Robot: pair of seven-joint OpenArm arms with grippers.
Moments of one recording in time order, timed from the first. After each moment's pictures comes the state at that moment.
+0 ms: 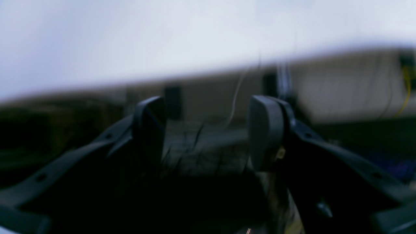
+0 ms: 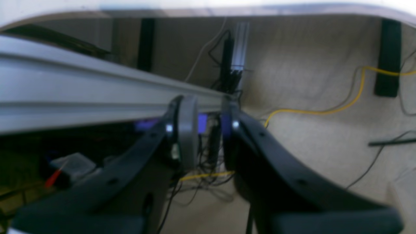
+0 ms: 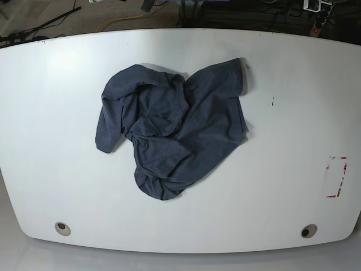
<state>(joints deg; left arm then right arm) 70.7 -4.6 -25.9 114.5 -4.8 -20.1 -0.1 -68.9 6.2 13.4 110.6 19.6 29.6 -10.9</state>
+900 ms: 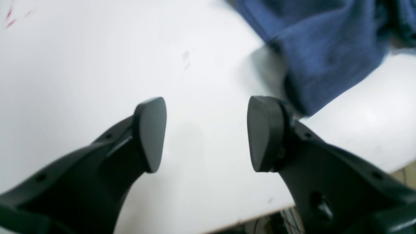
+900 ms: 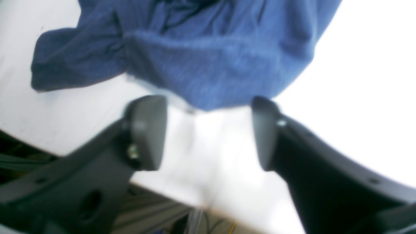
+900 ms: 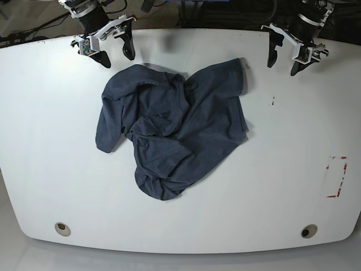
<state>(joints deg) 45.3 -7.1 -24.4 113.8 -6.6 -33.8 9.2 -47.0 8.0 14.8 112.9 19.1 29.9 -11.6</state>
